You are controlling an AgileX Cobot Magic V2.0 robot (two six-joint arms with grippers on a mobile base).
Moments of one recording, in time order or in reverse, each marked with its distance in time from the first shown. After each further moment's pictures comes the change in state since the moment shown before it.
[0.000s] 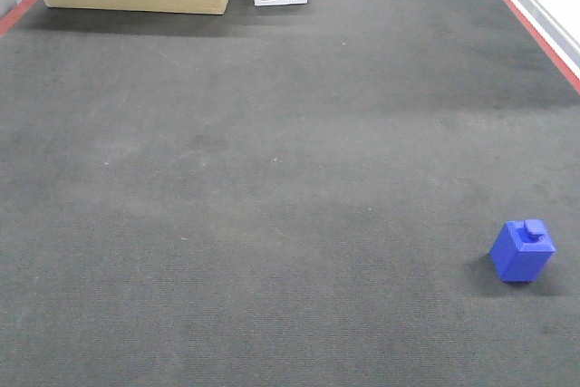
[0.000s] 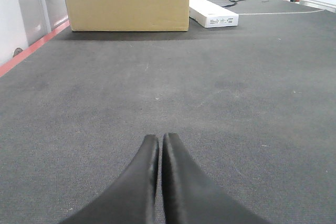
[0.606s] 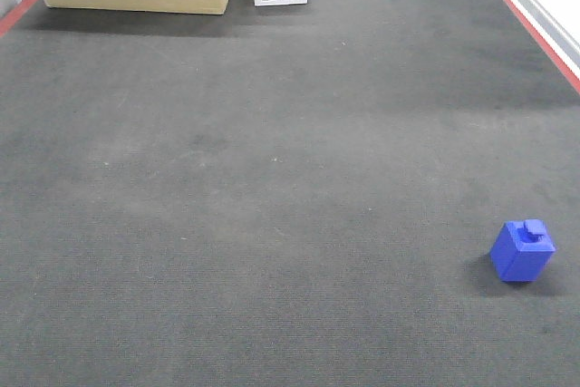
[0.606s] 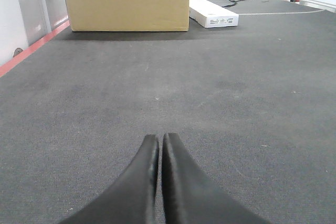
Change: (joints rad) left arm 0.000 0.000 0.000 0.000 0.000 0.000; right arm 0.000 0.381 -0.412 0.024 0.411 0.003
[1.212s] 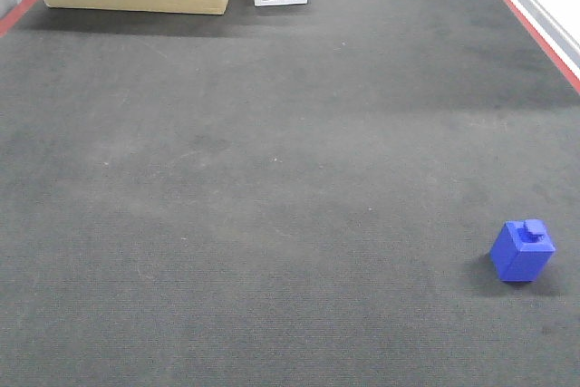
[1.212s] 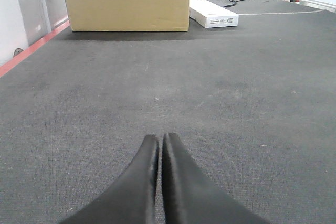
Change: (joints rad) left arm 0.000 0.000 0.000 0.000 0.000 0.000; right arm 0.000 0.159 -0.100 -0.014 0.113 0.000
